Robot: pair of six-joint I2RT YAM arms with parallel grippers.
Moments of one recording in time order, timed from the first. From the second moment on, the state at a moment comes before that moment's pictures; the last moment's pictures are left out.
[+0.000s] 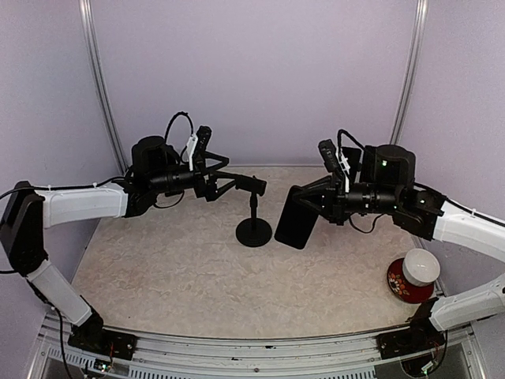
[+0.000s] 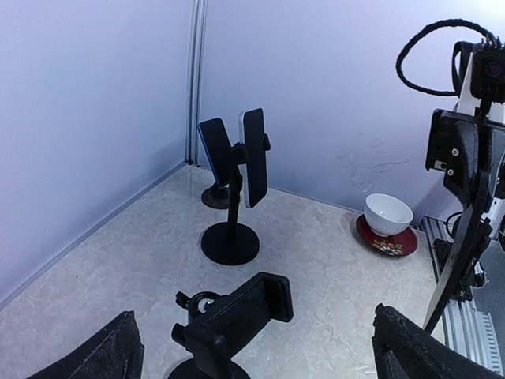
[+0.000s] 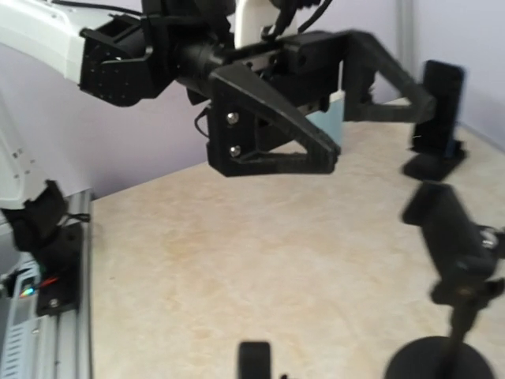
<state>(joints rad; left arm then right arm) -0.56 1.57 1.03 0.47 0.65 -0.05 0.73 1.15 0.91 0.06 -0.56 0.05</state>
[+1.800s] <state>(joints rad) -0.46 1.94 1.30 0.46 1.17 -0.13 0.73 1.12 0.80 0.07 -0.47 0.07</state>
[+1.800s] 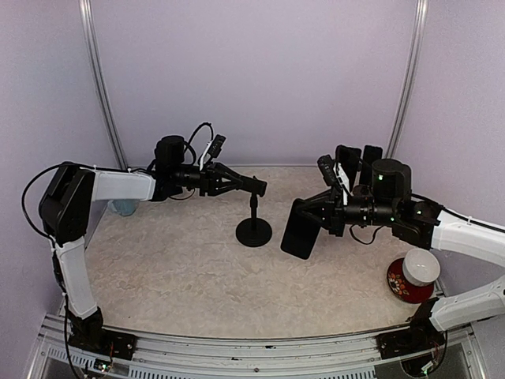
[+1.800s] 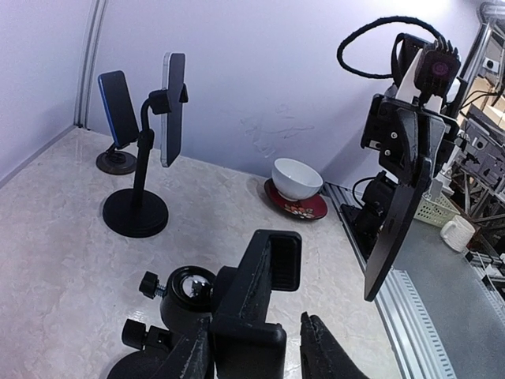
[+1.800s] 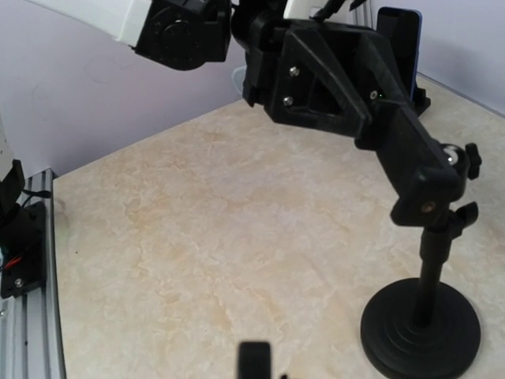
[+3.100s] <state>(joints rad) -0.68 1.68 0.95 0.65 0.78 -0.33 0.75 1.38 1.06 0.16 -0.91 0.03</state>
